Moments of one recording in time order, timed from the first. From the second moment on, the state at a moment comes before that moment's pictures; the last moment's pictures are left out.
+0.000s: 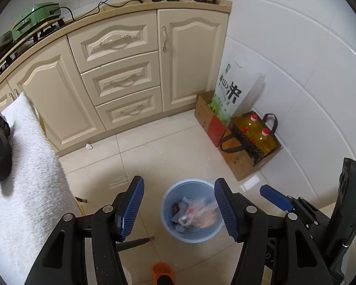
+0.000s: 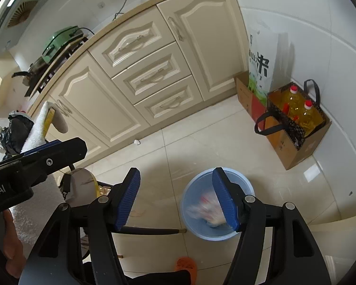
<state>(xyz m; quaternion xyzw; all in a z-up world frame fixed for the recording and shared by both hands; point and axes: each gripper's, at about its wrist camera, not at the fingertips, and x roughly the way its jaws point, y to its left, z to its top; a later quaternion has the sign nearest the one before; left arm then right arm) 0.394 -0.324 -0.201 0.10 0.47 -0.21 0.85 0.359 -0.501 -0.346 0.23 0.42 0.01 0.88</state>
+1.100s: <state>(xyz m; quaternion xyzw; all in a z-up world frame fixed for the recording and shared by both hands) 0.247 0.014 -0.109 0.01 0.40 -0.12 0.91 0.311 -0.294 -0.213 0.11 0.37 0.11 0.92</state>
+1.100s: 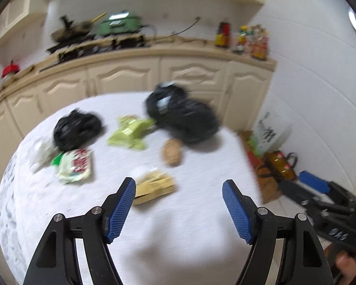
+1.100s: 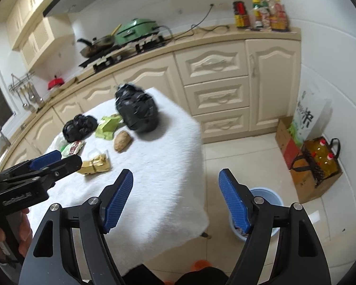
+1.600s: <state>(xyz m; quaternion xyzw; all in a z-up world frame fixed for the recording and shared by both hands) 0.289 0.031 -0.144 0.01 0.46 -0.11 0.88 0.352 -0.229 -0.242 0.07 0.41 0.14 0.90</state>
